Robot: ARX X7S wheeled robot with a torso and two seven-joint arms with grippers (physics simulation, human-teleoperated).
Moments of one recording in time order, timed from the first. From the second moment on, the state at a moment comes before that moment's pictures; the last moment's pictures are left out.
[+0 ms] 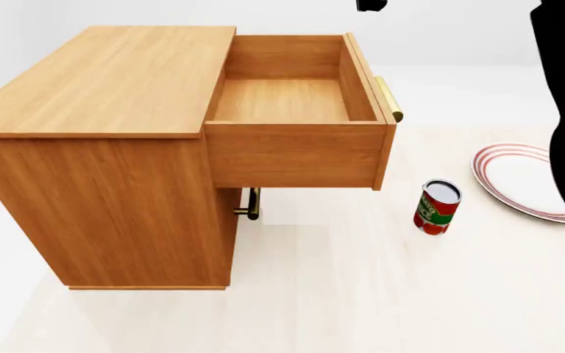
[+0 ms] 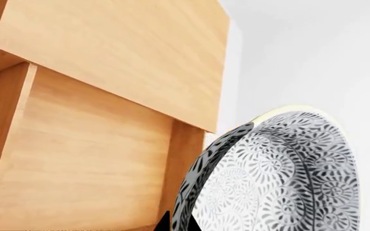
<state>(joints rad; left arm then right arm) -1.47 -1.08 -0.31 0.75 -2.50 -0.77 -0.99 2.16 0.00 -1.24 1.31 0.15 -0.05 -1.28</state>
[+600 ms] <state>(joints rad) -1.52 -1.15 -0.31 0.74 -2.52 -0.79 -0.97 2.17 0.00 -1.30 1.31 0.21 -0.04 -1.28</state>
